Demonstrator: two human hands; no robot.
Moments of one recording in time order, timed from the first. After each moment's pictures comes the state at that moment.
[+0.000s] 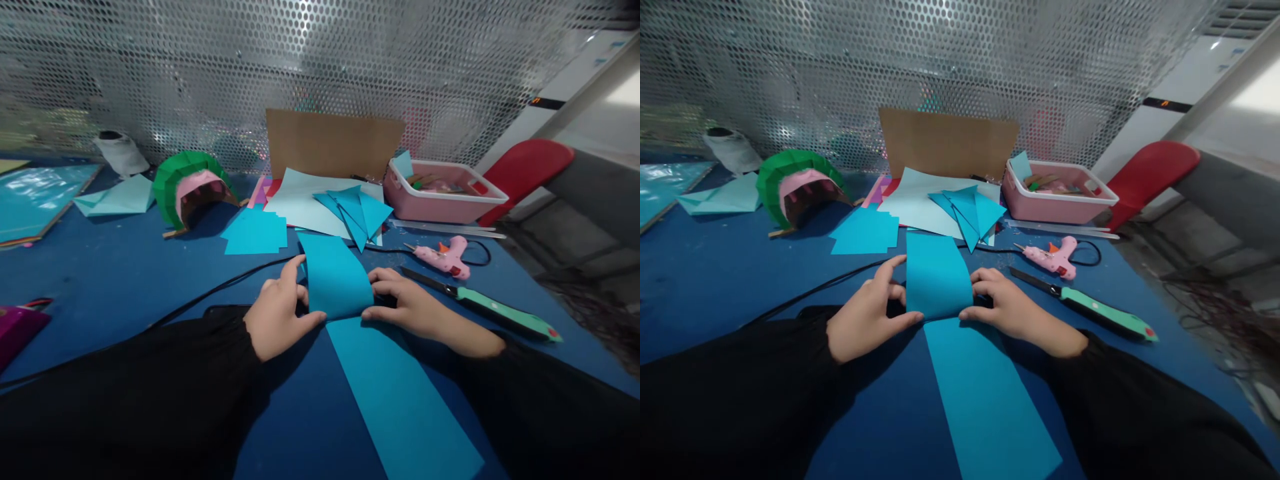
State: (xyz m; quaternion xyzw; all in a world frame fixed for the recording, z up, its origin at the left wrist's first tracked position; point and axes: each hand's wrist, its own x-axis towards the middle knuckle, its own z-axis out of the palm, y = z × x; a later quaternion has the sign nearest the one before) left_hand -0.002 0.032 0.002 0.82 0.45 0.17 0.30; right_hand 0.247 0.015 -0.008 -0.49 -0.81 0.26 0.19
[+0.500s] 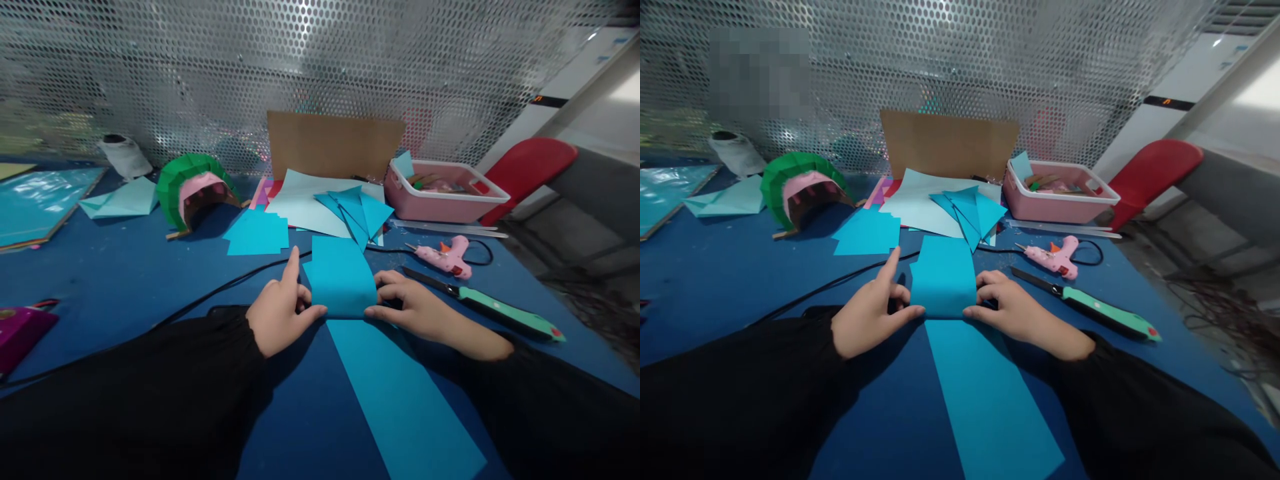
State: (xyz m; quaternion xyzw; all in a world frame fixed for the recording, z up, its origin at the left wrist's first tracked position) left_hand -0.004 0.034 -0.002 0.81 0.44 0.18 0.35; right_hand 0.251 0.010 -0.007 -0.49 -0.81 0.25 0.18
